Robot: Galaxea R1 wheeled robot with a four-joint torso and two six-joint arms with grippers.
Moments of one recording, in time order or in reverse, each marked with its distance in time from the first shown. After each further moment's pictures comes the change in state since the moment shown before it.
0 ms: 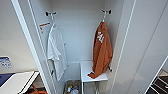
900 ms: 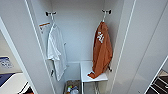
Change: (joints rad) left arm 0.006 0.056 -0.215 -0.255 -0.010 -0.027; right arm 0.004 -0.005 0.018 0.000 -0.005 0.000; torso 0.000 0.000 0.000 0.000
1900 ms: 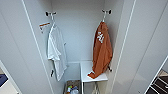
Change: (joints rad) left arm 0.183 -0.048 0.096 0.990 0.026 -0.010; right arm 0.013 0.064 -0.119 -0.034 -0.046 -0.002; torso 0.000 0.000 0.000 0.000
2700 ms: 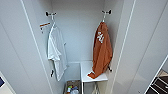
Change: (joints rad) left arm 0.171 0.097 -0.063 0.208 0.272 -0.068; right arm -0.058 0.224 -0.418 -0.091 -0.042 -0.003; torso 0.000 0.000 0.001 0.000
